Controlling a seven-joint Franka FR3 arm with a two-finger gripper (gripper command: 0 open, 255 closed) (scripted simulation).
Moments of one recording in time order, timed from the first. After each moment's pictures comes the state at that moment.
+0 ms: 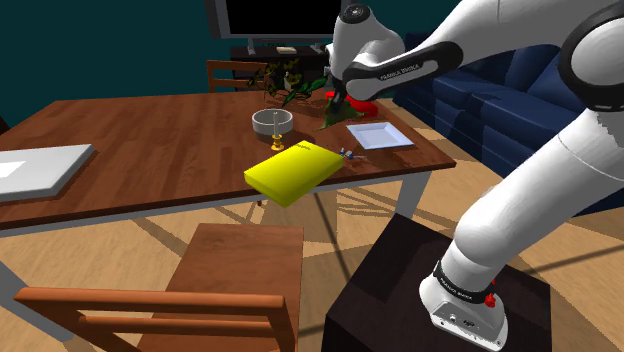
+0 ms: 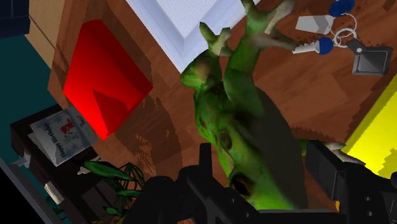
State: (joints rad) arm -0.22 -0.27 -0.03 -2.24 -0.59 2.36 -0.14
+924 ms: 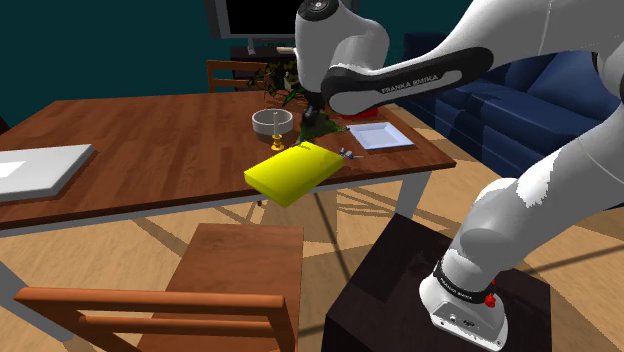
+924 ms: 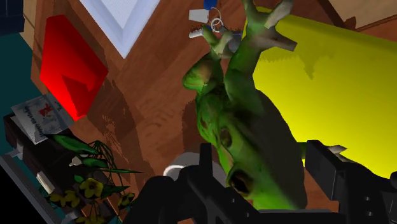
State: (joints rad) arm -0.10 -0.39 0.22 -2.27 -0.54 2.12 0.12
